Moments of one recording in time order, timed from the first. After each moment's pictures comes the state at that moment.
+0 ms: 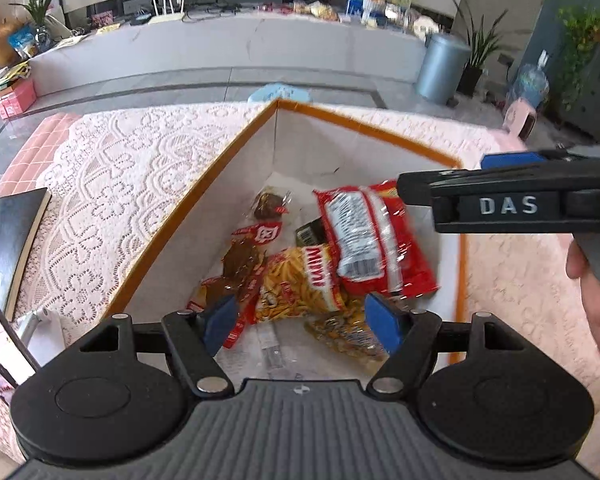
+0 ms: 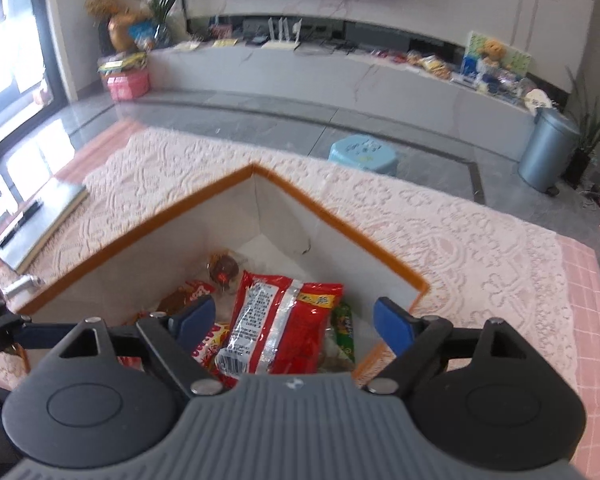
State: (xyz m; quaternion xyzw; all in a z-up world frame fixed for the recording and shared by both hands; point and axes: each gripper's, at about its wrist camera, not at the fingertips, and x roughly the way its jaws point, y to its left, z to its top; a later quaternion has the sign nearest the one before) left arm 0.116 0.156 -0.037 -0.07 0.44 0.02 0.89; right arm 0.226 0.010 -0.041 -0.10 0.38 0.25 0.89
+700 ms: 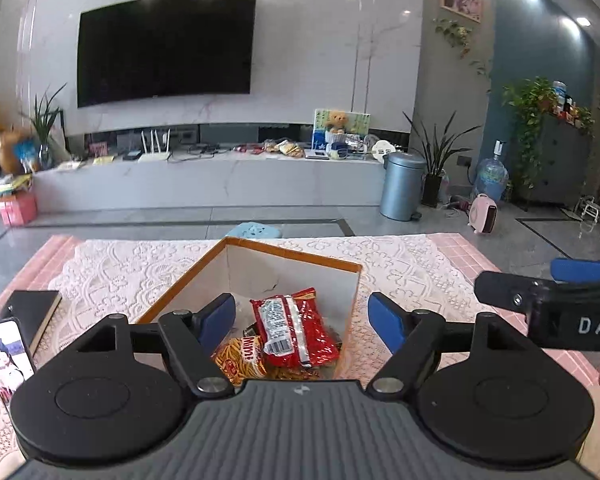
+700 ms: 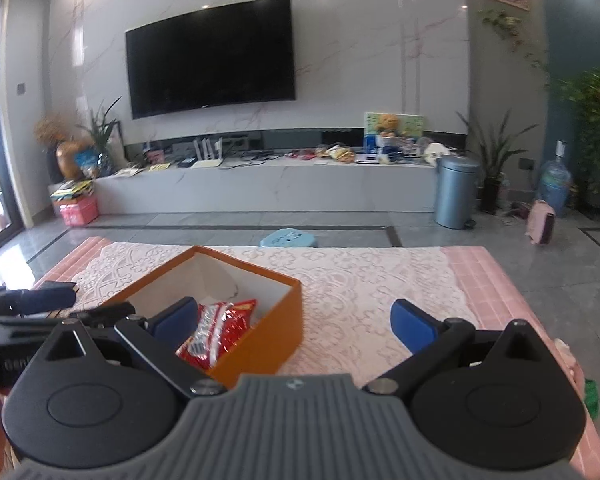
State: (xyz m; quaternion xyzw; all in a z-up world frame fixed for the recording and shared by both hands) left arm 0.032 0.078 0.017 -0.02 0.24 0.00 0.97; right arm 0.059 -0.124 0.010 0.01 0.23 0.15 0.96
